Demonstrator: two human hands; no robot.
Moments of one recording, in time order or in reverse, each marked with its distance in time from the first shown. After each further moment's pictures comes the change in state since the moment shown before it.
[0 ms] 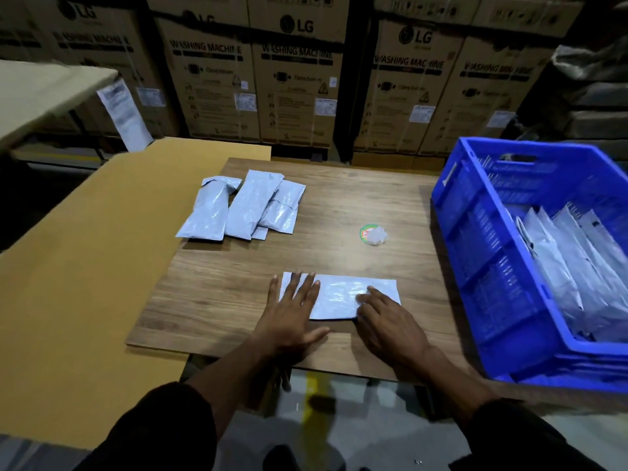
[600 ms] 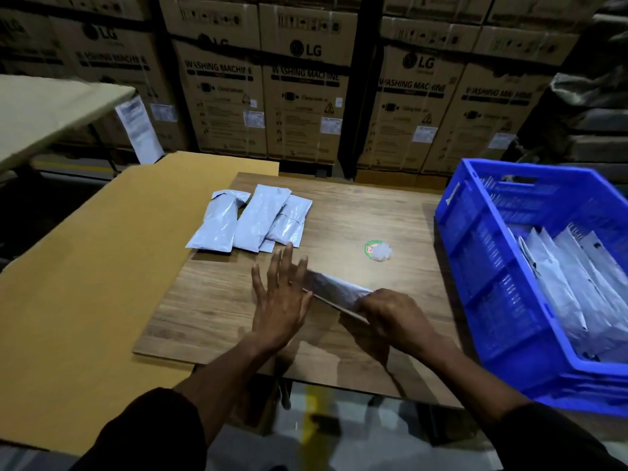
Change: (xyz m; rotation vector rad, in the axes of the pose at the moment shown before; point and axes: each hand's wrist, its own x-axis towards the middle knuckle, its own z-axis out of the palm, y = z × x) left_hand 0.009 -0.009 -0.051 0.062 0.360 -0.280; right_hand 0.043 -0.009 -0.063 0.202 0.121 -0.049
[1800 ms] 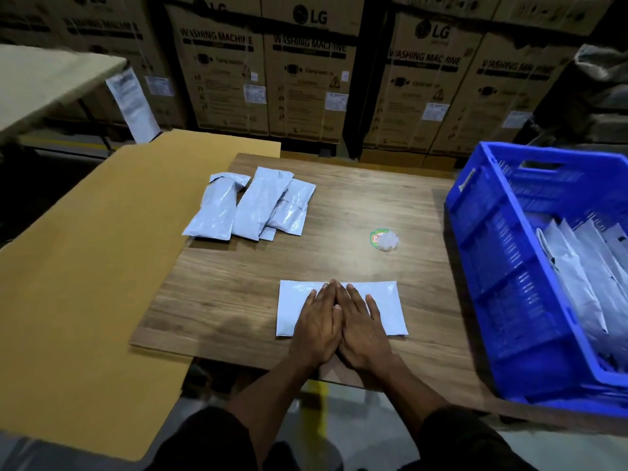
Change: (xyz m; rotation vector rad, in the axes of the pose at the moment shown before) left_hand -0.031 0.064 0.067 -0.634 -0.116 -0.078; right_hand -0.012 -0.017 0.109 -0.114 -0.273 0.285
